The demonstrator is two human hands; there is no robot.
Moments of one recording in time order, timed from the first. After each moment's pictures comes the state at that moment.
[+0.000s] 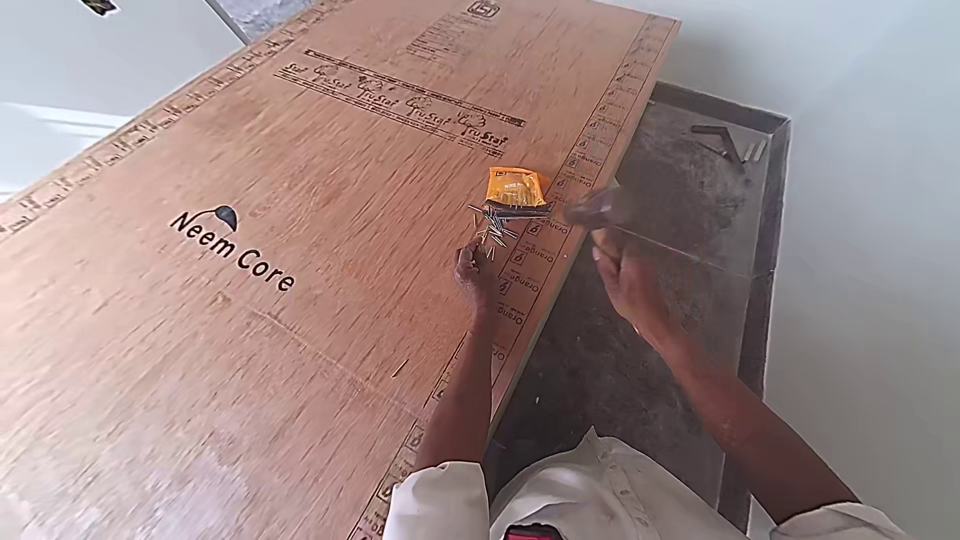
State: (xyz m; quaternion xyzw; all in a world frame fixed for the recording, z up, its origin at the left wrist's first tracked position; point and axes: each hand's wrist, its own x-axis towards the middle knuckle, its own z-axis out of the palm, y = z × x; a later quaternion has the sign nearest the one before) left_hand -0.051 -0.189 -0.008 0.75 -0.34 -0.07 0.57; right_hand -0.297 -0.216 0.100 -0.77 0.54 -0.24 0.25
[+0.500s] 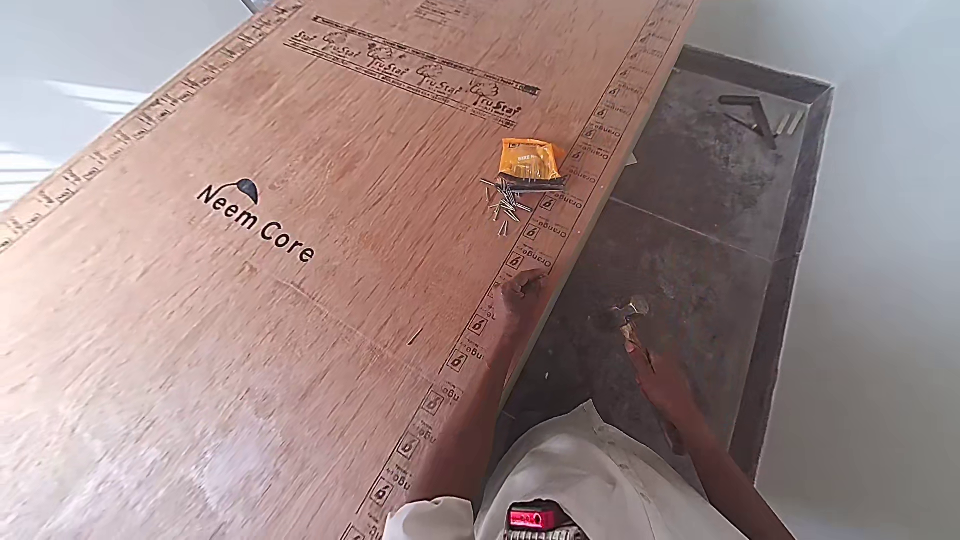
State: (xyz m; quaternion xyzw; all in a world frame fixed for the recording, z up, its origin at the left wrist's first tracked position) left_hand -0.107 -0.101 0.008 0.69 -0.46 -0.26 0.49; right_hand -0.393 -0.081 -0.008 -0.57 0.66 -0.04 0.49
